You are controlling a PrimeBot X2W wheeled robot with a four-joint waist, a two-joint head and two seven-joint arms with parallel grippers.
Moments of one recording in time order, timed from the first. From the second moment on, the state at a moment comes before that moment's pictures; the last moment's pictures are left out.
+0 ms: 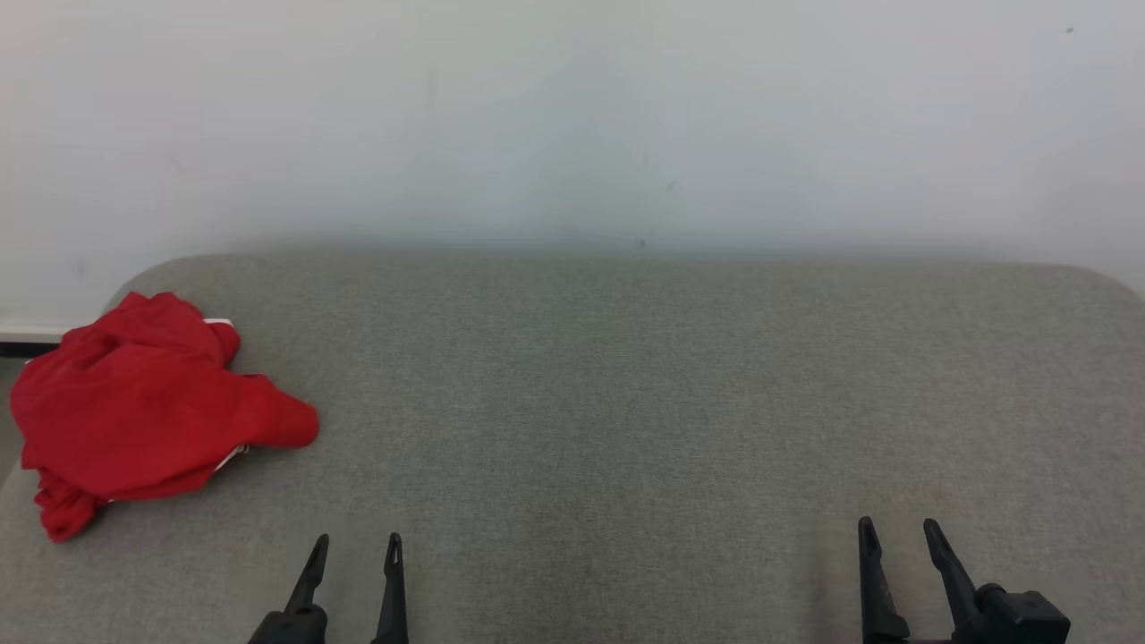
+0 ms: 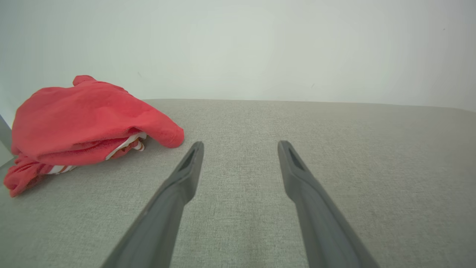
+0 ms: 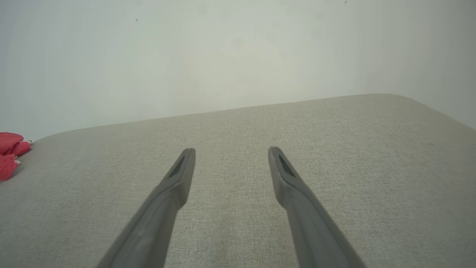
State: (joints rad) left arm -0.04 0.05 -0.12 0.33 -0.12 -0.02 -0.26; right arm 0.03 -0.05 -0.11 0.29 0.14 0.13 -0.26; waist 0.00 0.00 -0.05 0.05
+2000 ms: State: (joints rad) left arm -0.55 0.12 0.02 0.67 -0.23 -0.06 -0.02; right arm -0.01 -0.05 0.02 0.27 0.12 0.13 -0.26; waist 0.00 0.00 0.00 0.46
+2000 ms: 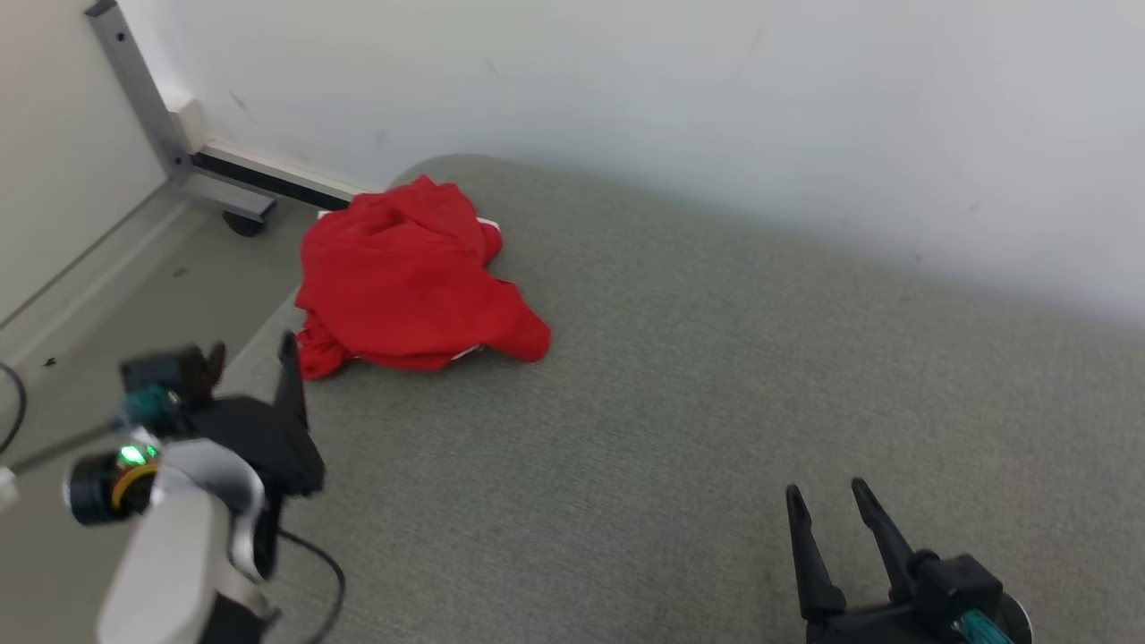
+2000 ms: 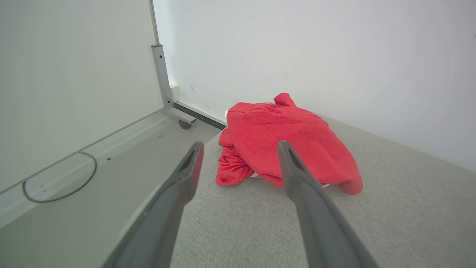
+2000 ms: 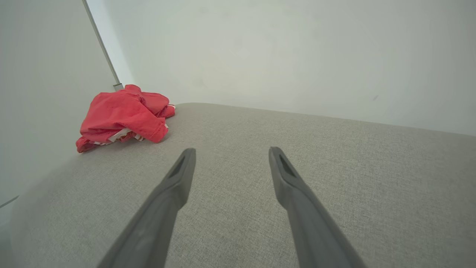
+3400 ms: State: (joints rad) left arm -0.94 0.43 0.05 0.96 -0.33 -0.05 0.38; right arm -0.10 -0.05 0.10 0.20 0.17 0.13 -0.26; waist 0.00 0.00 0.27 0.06
